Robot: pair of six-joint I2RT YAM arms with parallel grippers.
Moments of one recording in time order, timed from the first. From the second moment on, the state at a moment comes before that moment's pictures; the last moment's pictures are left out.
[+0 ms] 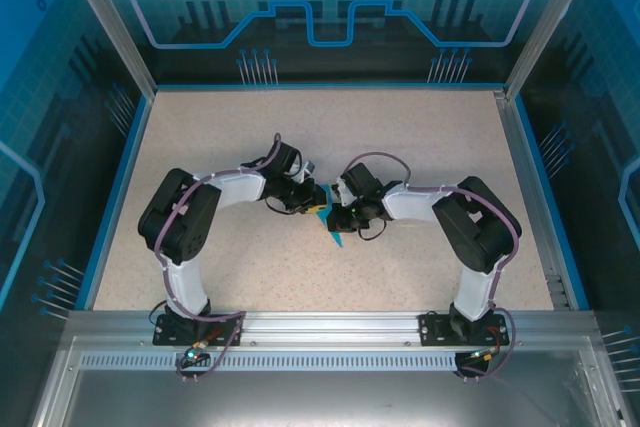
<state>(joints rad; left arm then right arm) -0.43 1.86 1.04 -0.21 0.65 -0.74 0.65 1.84 0.96 -0.23 -0.42 0.56</state>
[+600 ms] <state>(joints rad) -0.45 1.91 1.03 -0.24 0.58 -0.66 0.65 1.84 0.96 -0.23 -0.43 0.57</state>
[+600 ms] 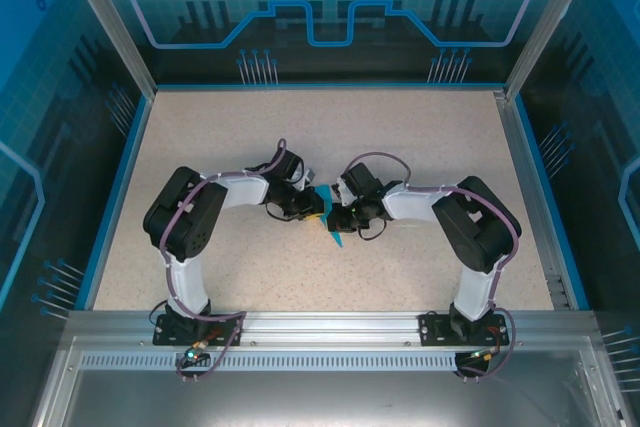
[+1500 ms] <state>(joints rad) -0.37 1.98 1.26 -0.45 0.45 -0.48 0.65 1.84 0.94 -0.21 -0.43 0.53</state>
